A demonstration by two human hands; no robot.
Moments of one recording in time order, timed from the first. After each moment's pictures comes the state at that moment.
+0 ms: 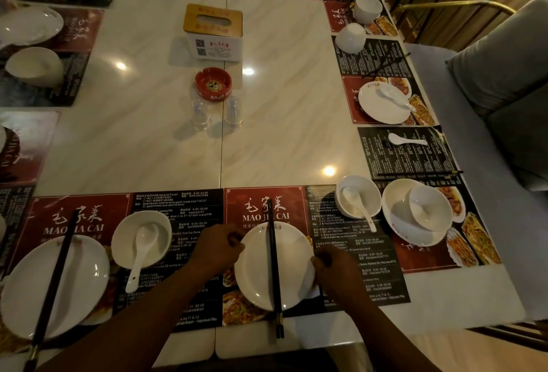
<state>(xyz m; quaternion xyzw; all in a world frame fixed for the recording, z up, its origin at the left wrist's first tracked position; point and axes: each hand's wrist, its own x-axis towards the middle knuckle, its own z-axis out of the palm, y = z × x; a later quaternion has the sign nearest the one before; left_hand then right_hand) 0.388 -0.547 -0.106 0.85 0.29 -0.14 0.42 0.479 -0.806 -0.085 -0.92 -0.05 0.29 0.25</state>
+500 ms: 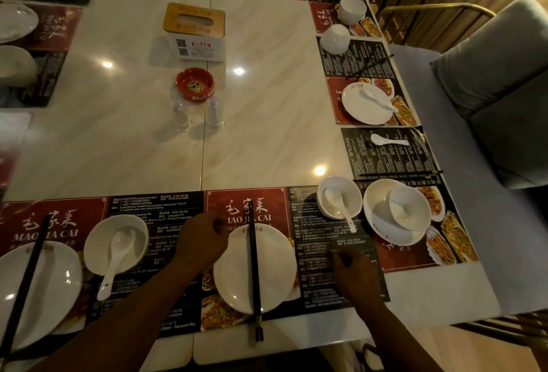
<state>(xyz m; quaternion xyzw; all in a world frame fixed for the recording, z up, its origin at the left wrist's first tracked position) 0.411 -0.560 -0.091 0.87 0.32 -0.01 0.37 0.503 -0.862 -0.074 -0.93 0.03 0.23 0.28</state>
